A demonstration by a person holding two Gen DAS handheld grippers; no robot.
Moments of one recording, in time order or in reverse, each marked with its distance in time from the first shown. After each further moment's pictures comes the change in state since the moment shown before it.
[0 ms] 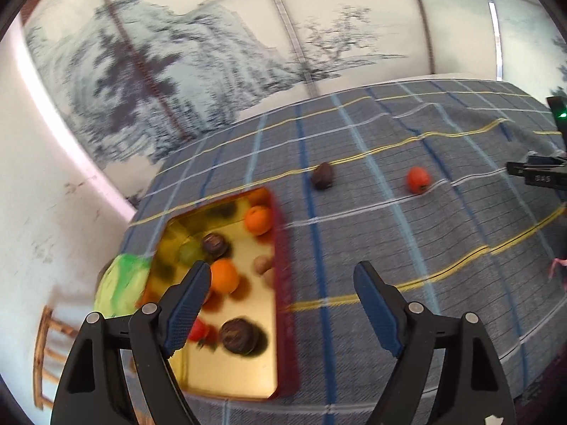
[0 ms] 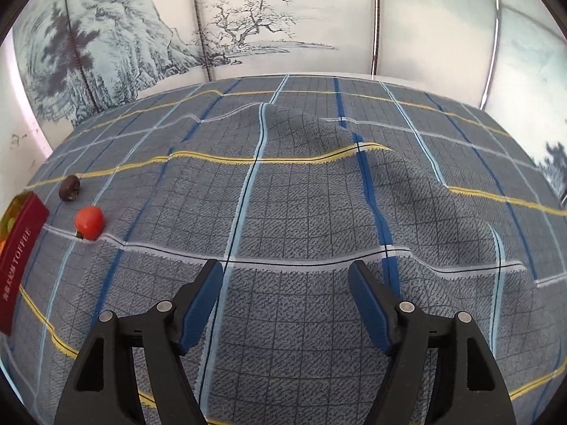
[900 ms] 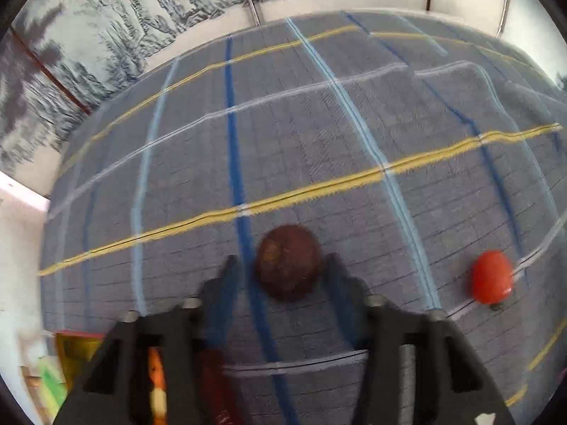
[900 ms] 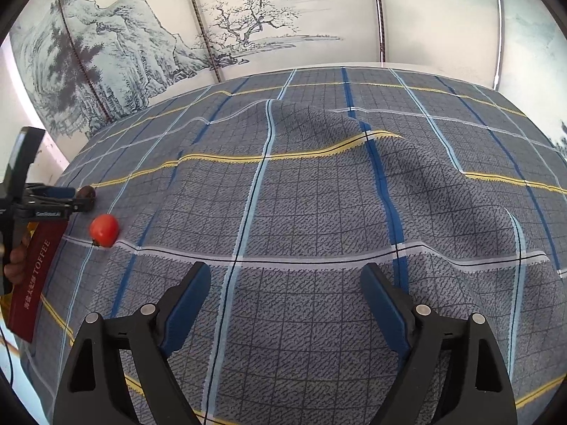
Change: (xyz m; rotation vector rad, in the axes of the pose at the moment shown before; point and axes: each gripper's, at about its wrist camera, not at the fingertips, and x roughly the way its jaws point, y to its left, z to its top) left arm 0.208 -0.016 0.105 0.052 0.334 -0.234; right arm 0.006 -0.011 -0.001 0.047 0.026 0.101
